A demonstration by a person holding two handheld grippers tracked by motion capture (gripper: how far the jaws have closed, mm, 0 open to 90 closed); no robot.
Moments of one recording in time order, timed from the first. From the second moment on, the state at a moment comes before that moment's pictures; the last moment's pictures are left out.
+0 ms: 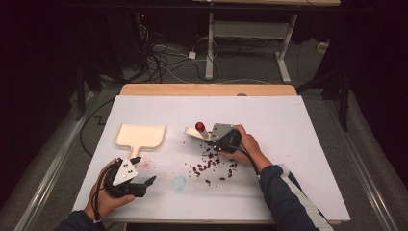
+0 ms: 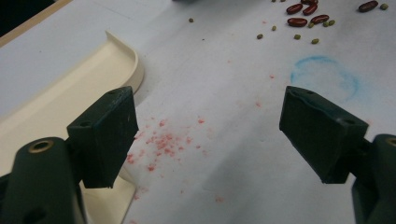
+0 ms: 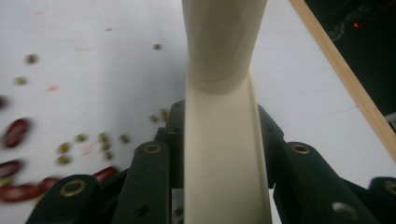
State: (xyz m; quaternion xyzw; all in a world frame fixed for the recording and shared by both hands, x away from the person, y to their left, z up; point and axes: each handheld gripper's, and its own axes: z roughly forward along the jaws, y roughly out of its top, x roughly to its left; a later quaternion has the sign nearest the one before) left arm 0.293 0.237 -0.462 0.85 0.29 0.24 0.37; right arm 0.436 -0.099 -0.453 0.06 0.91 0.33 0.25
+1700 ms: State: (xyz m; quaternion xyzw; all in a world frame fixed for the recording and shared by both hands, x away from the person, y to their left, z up) left arm 0.294 0.237 -0.462 0.85 0.29 0.23 0.37; right arm 0.423 -0.067 -0.442 0.00 0.92 0.35 0.20
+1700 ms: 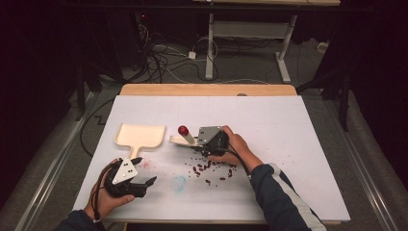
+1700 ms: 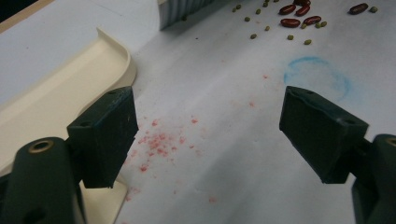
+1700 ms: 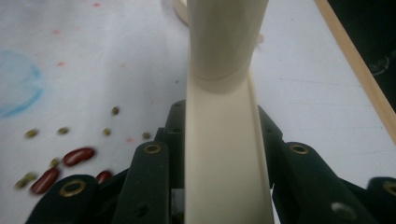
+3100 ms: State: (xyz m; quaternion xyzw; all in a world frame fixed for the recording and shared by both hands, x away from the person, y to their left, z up) left arm 0.293 0.231 -0.459 0.86 0.27 0.23 0.37; right arm 0.358 -0.217 -0.423 0.38 0.84 0.29 0.25
